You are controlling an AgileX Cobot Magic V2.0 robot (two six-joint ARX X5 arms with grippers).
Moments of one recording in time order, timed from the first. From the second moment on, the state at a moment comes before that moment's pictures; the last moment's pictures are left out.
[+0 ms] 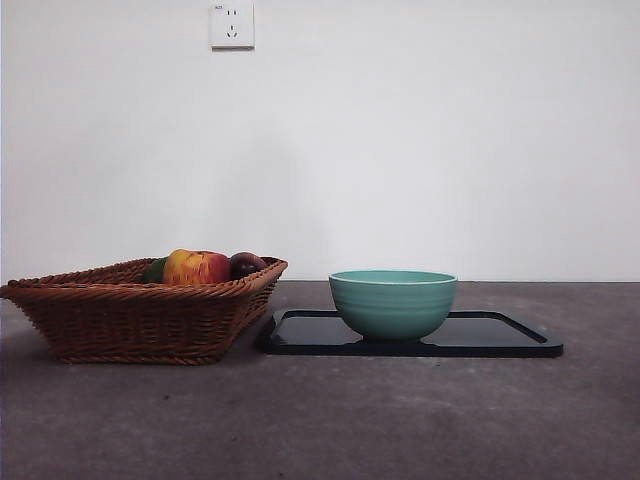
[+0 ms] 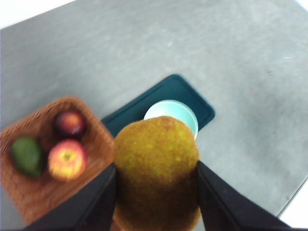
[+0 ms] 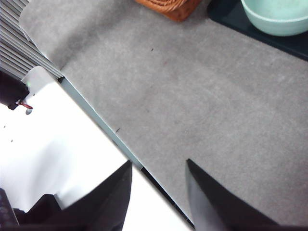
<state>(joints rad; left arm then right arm) -0.44 1.63 2.25 -1.39 0.28 0.11 0.49 0.58 0.74 -0.95 -0.49 0.10</state>
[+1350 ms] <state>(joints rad) -0.42 1.56 1.00 -0.35 -0.11 -0.25 0.49 0.58 0.74 -0.92 -0.47 0.10</state>
